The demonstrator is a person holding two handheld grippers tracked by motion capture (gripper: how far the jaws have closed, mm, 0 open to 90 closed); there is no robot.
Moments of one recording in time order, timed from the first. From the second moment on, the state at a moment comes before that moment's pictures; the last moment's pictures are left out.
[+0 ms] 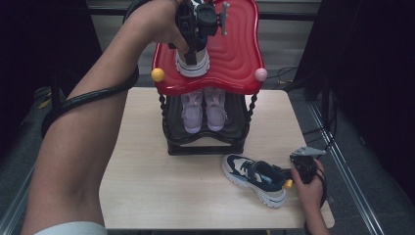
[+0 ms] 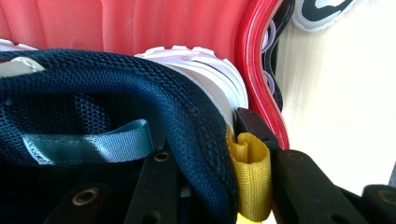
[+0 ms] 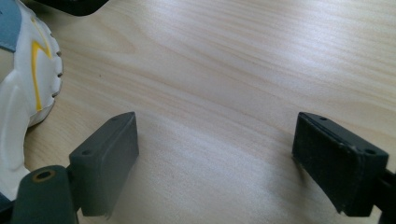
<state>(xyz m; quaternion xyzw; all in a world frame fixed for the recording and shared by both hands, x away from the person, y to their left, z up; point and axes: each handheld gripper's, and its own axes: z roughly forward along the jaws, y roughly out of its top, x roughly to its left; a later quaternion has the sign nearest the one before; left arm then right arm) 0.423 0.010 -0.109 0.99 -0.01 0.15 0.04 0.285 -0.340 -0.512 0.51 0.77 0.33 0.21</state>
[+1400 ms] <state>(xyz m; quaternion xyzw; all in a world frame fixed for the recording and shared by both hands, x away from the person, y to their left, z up) 0.428 0.016 -0.104 0.99 0.05 0.14 0.06 0.285 -0.340 -0.512 0.51 0.77 0.33 0.21</state>
